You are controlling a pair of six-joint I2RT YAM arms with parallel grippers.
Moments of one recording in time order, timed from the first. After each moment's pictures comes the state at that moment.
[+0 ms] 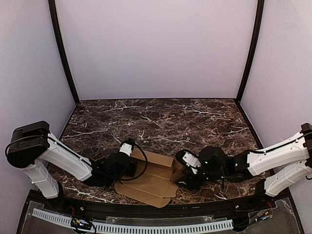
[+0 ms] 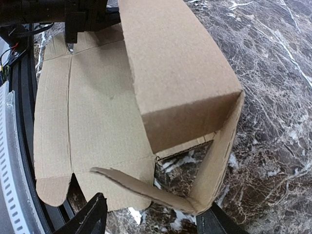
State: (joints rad) left arm -1.13 1.65 0.51 0.49 -0.65 -0.41; right arm 1.16 1.30 0.48 0.09 -0.02 0.23
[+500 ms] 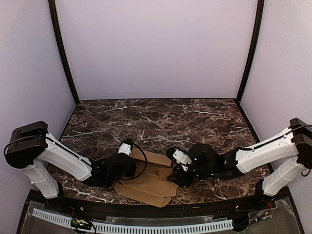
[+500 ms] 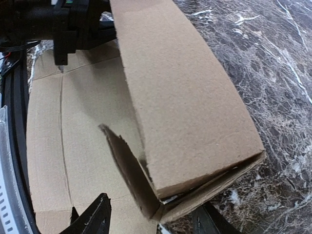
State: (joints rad) left arm -1.14 1.64 0.52 0.43 -0.68 -0.47; right arm 1.17 1.46 0.60 0.15 -0.02 0.19
